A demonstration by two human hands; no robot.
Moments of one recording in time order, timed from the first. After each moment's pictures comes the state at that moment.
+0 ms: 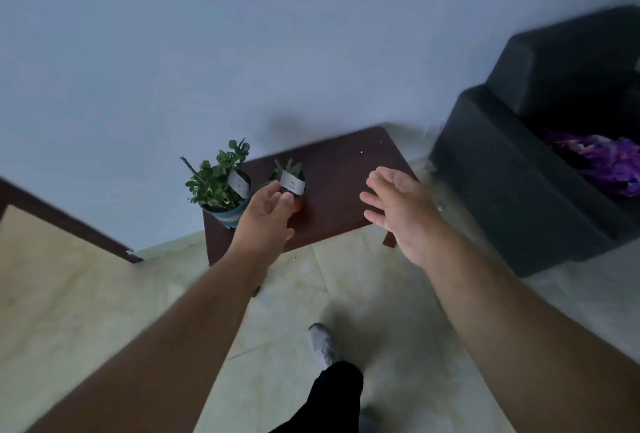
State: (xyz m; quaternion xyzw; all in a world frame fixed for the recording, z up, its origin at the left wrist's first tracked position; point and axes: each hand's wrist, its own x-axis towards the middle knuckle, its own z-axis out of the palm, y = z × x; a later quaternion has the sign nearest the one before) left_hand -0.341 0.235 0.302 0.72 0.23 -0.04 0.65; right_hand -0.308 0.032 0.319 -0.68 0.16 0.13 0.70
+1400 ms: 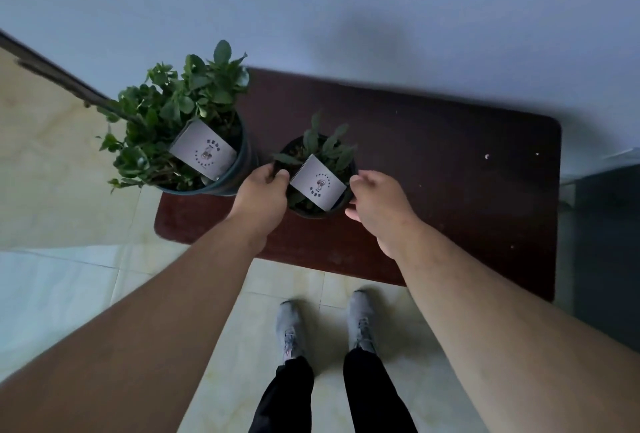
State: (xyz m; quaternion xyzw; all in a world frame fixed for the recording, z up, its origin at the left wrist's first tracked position) left_hand -0.070 0.303 -0.001 0.66 0.52 -0.10 0.54; right_hand 0.021 0.151 0.004 -0.76 0.08 0.44 0.47
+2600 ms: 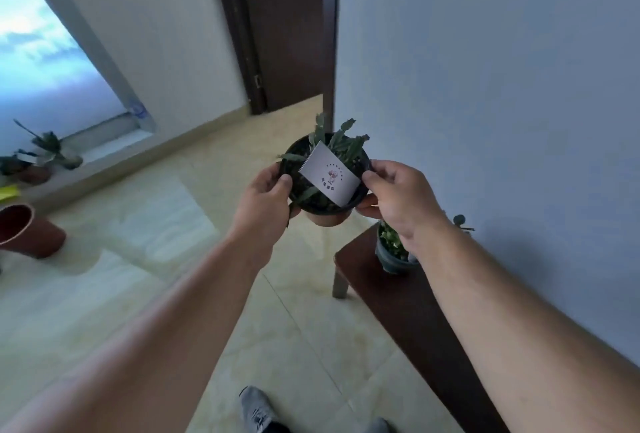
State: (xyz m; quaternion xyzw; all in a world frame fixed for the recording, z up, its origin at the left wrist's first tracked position) left_hand -0.363 0.358 0.345 0.43 0.56 0.41 0.58; right_hand -0.179 0.319 0.353 -0.65 -0.36 0.46 0.49
